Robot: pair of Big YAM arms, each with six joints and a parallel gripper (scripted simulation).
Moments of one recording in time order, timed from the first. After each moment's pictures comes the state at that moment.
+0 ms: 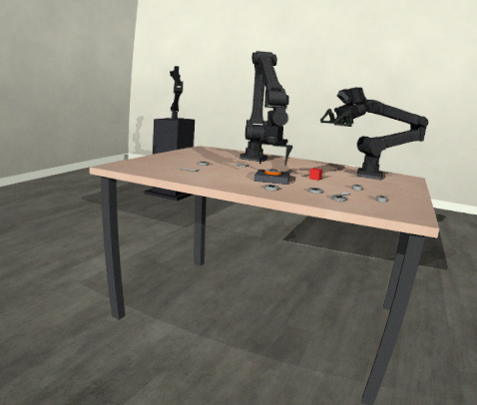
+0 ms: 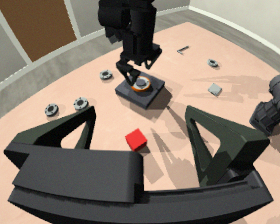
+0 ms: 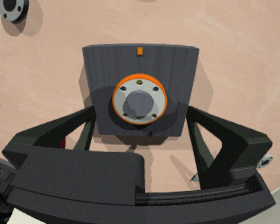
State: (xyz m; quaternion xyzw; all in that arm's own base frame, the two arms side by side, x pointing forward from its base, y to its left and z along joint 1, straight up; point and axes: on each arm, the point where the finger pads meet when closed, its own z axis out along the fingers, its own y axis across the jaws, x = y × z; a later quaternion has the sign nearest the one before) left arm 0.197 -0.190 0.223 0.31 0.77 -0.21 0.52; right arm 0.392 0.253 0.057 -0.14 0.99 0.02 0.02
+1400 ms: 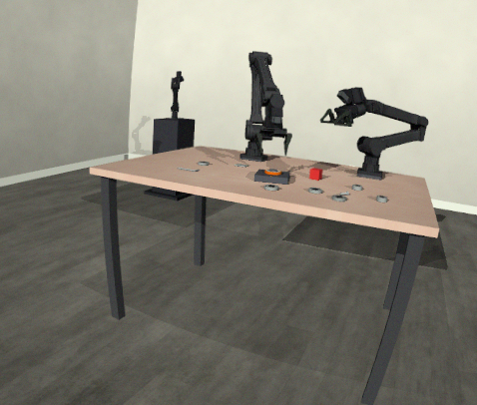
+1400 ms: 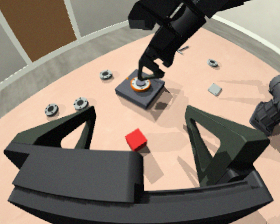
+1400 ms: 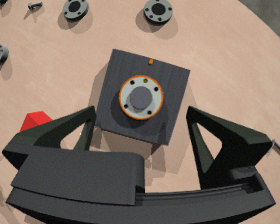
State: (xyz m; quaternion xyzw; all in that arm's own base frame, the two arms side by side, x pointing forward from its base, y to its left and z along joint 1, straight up) left arm 0.197 -0.190 0.223 0.31 0.77 -0.21 0.52; right arm 0.373 0.245 0.093 -0.26 0.93 0.07 0.25
